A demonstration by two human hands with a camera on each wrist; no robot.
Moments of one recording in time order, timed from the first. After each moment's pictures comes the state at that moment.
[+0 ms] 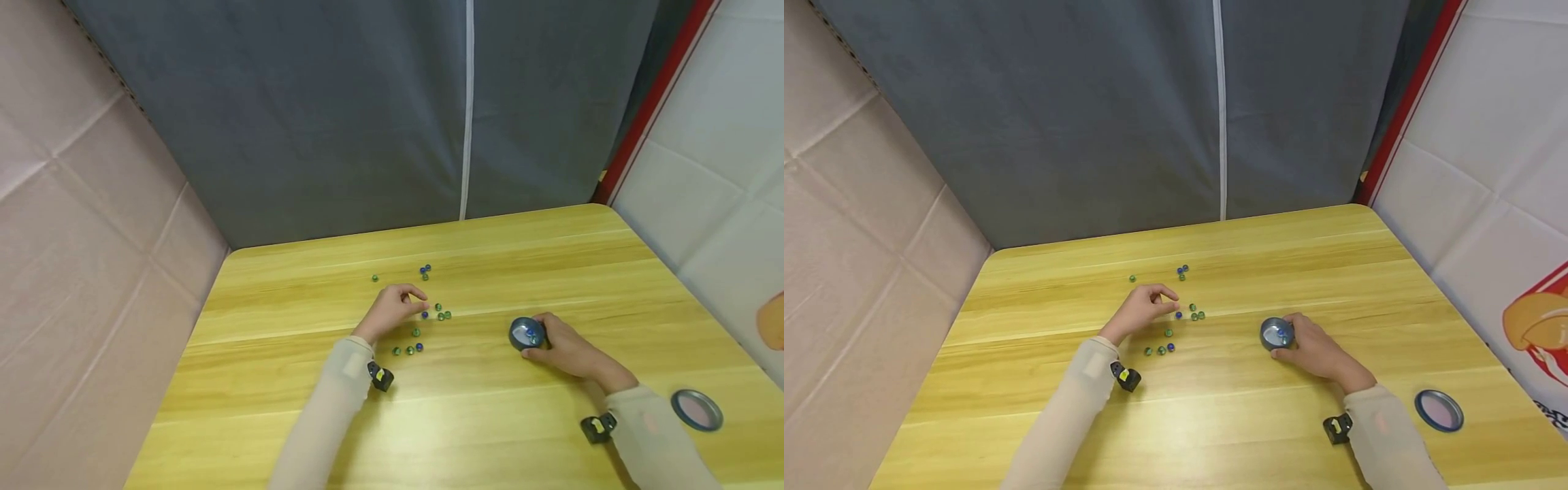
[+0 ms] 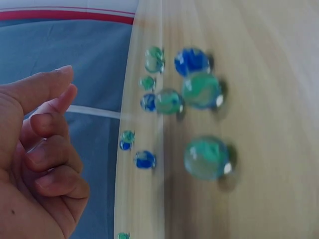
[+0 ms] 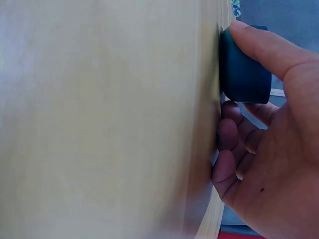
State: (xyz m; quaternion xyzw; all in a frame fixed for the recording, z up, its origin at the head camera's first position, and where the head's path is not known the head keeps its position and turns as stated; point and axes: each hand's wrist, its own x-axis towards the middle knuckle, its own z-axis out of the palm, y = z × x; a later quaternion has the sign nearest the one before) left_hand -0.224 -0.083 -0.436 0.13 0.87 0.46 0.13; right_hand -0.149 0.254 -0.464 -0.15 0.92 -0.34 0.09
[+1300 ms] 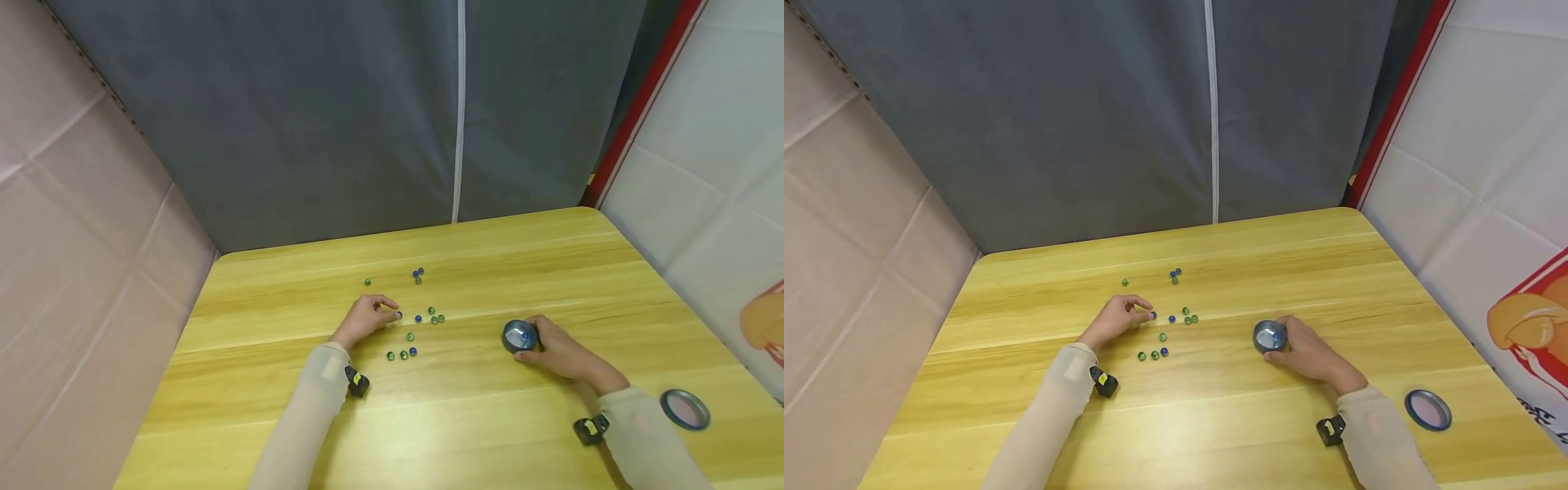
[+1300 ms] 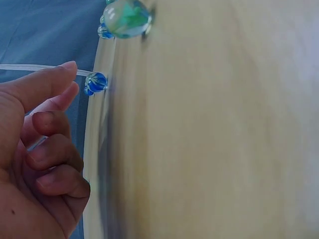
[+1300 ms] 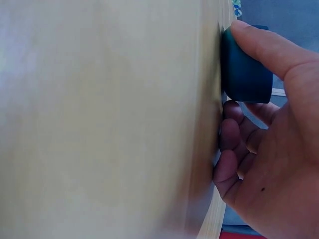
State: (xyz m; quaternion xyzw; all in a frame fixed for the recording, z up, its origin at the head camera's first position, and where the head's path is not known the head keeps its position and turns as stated) left_hand -0.233 -0.120 -0.468 0.08 0.88 0.44 0.14; right_hand -0.145 0.259 -0.468 -0.15 0.92 -0.35 0.08
